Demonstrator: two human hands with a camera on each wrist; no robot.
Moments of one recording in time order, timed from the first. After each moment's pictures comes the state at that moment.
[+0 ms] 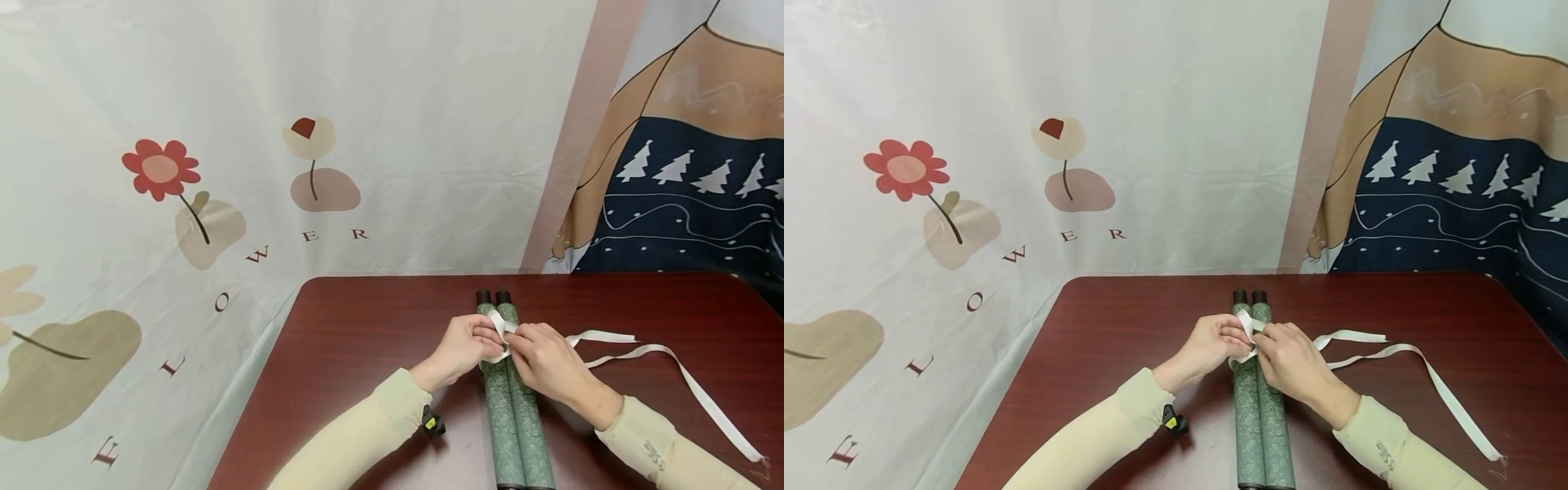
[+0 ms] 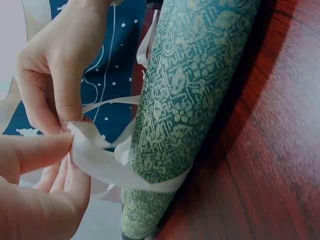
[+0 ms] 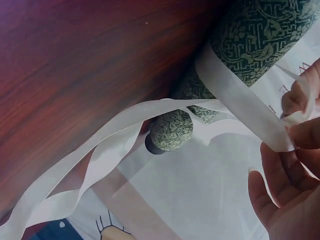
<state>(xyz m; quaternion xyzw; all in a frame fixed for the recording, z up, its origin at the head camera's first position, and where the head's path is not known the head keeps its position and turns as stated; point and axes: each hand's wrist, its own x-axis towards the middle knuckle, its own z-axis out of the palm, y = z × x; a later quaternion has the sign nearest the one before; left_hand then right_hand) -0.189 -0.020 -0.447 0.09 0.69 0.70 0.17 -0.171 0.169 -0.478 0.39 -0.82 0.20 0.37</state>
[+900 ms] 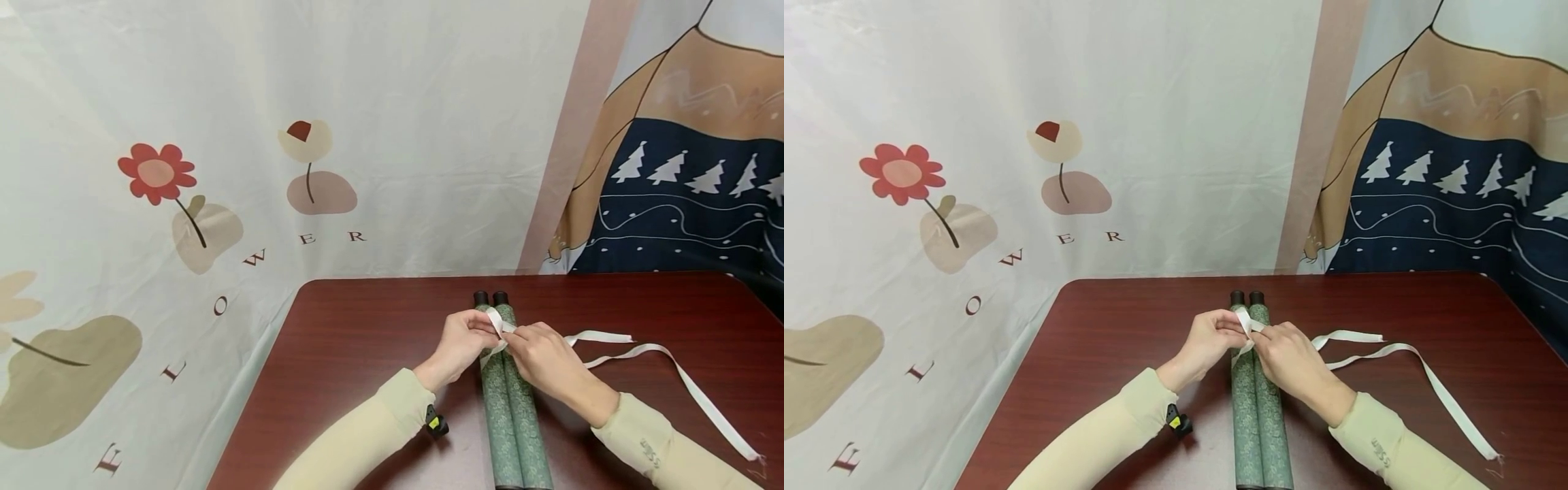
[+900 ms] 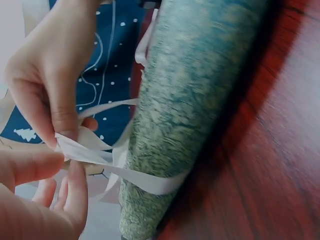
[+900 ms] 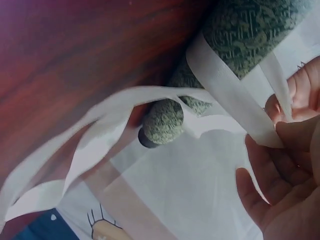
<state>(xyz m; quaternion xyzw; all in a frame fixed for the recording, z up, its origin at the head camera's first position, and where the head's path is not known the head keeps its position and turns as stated) -0.193 -0.012 -0.451 0.06 0.71 0.69 0.09 -0.174 0.171 -0.474 0.40 -0.83 0.16 0.37</state>
